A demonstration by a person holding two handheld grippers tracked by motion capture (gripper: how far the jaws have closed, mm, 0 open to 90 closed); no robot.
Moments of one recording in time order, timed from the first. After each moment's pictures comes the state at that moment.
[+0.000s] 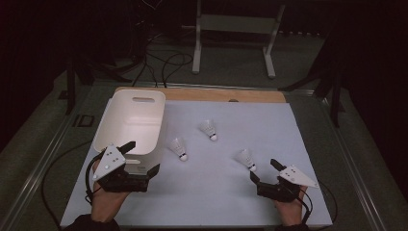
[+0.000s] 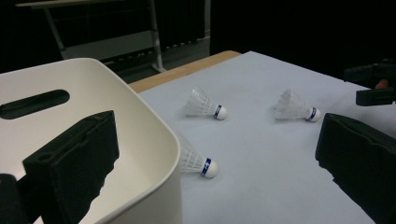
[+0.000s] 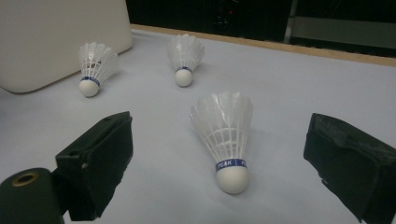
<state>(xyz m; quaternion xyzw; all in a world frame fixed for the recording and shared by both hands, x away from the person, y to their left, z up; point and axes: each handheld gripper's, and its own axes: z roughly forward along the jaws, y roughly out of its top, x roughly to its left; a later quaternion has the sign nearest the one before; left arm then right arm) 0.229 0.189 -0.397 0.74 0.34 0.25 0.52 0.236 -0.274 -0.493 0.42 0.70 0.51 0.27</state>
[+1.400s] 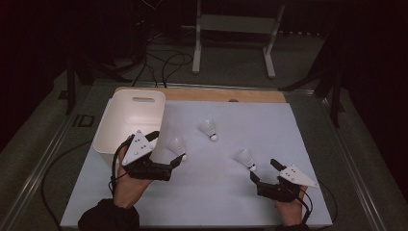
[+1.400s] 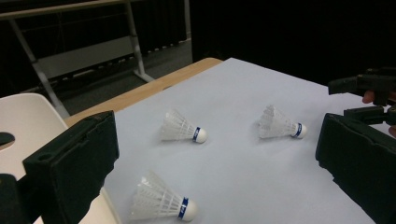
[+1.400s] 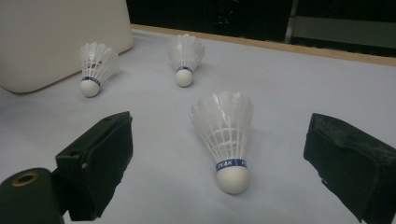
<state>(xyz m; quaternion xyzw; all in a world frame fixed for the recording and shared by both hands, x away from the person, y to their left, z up) 0.259 0.140 -0.387 0.76 0.30 0.23 0.53 0.236 -0.273 -0.492 0.42 0.70 0.51 0.27</state>
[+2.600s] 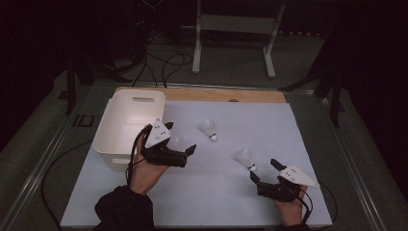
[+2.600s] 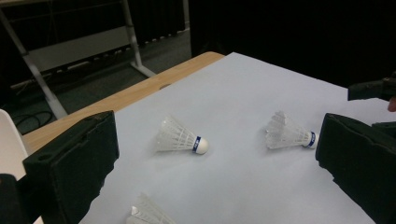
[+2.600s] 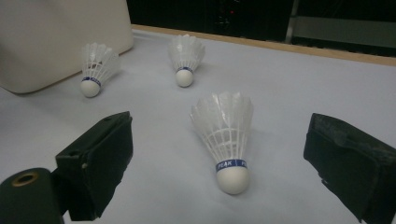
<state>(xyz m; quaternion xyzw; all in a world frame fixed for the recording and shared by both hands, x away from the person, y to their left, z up) 0.298 0.106 -0.391 0.77 0.31 0.22 0.51 0.236 -0.275 -0.492 0.42 0.71 0.51 0.27</state>
